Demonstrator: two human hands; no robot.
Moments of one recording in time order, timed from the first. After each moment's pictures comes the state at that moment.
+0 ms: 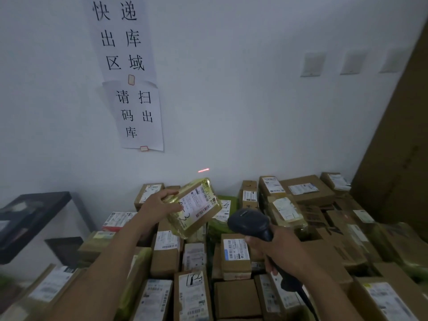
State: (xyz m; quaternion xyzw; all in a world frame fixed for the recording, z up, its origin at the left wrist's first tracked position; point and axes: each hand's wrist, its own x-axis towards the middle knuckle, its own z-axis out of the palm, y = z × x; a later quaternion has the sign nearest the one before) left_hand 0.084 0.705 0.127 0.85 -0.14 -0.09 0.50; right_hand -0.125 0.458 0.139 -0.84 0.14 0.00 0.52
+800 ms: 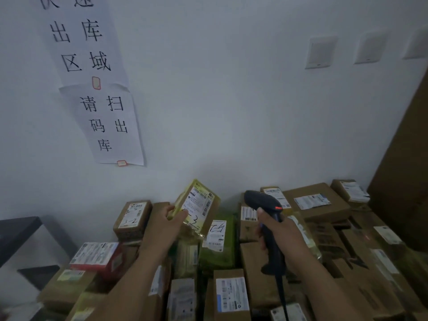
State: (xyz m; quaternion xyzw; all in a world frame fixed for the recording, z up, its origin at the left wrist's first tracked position) left_hand 0.169 0.605 0.068 0.83 -0.03 -0.06 0.56; right_hand 0.014 0.373 0.115 -0.66 0.22 -0.10 0.71
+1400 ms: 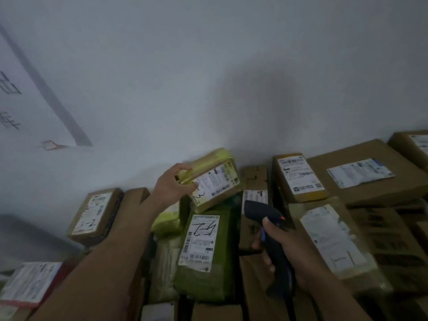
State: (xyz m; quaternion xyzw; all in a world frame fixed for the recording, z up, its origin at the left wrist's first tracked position) left_hand 0.367 0.485 -0.022 0.92 -0.12 -0.10 0.37; right_hand 0.144 0.278 -0.060 -0.55 0.24 0.10 0.79
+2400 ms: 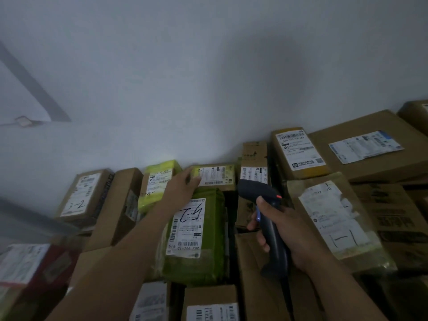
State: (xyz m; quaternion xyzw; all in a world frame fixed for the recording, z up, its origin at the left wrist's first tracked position) left_hand 0.336 0.462 -0.087 0.95 -0.13 -0.12 0.24; right_hand 0.146 0.274 -0.082 -0.55 0.21 0.08 0.80
